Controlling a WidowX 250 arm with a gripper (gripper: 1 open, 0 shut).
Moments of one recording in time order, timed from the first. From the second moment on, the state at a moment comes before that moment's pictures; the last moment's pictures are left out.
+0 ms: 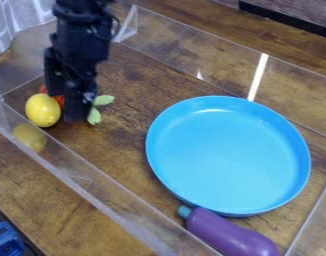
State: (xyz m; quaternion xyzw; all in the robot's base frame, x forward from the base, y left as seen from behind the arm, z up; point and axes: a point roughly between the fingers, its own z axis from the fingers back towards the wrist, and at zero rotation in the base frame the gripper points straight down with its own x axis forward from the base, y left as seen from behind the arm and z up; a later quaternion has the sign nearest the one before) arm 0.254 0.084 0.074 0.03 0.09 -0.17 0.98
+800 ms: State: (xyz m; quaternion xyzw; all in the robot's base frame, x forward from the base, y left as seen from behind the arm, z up) arm 0.268 0.104 0.051 0.05 0.07 -0.19 0.98
